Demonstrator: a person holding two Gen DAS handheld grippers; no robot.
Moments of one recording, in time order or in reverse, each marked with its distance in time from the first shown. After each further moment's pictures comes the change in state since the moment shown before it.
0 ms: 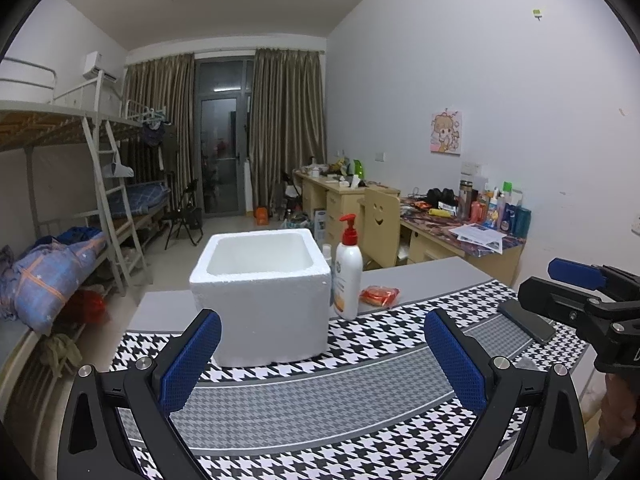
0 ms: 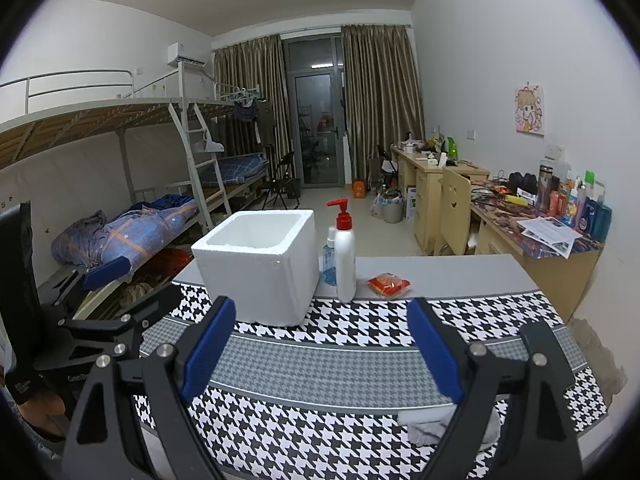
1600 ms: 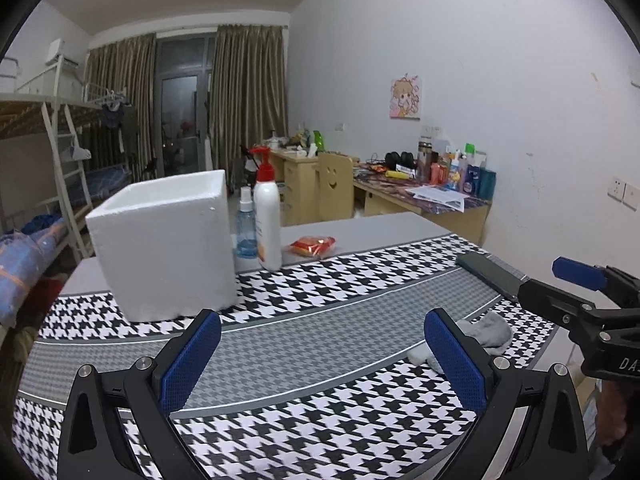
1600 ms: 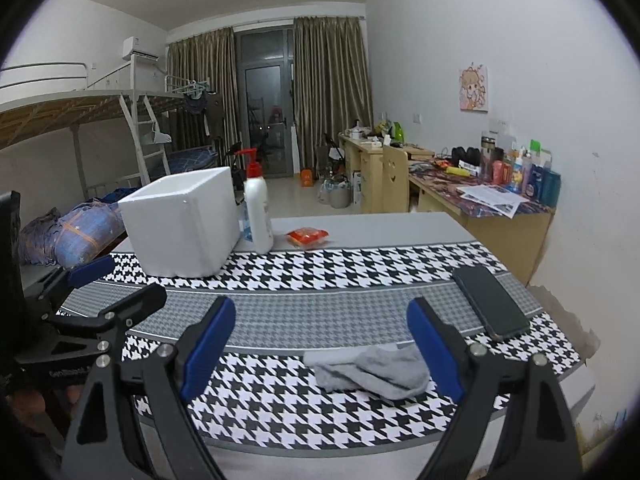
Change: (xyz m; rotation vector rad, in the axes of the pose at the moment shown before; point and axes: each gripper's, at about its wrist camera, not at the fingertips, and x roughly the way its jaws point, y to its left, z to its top) left arm 0.047 -0.082 -0.059 0.035 0.094 -0.129; right arm -0.014 -0.077 -0.080 0.050 0.035 -0.182
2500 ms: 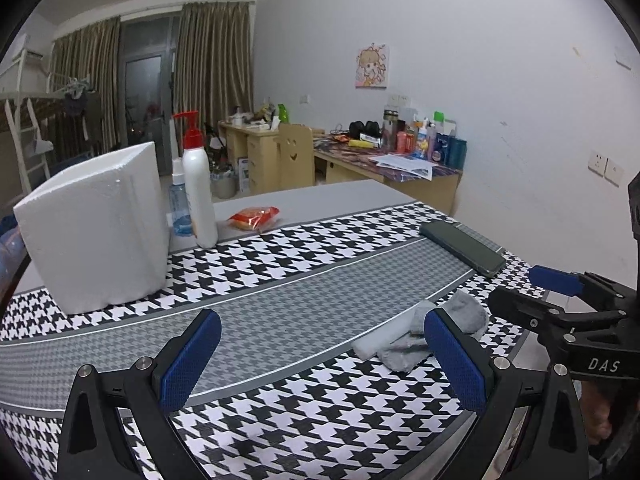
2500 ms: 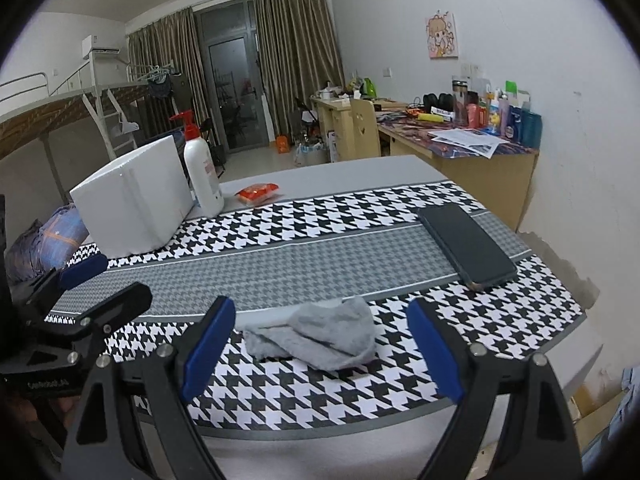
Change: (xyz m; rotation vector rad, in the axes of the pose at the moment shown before) left arm 0.050 -0.046 -0.012 0.037 0.103 -0.110; right arm 0.031 -0.057 -0.026 0.103 0.127 -0.049
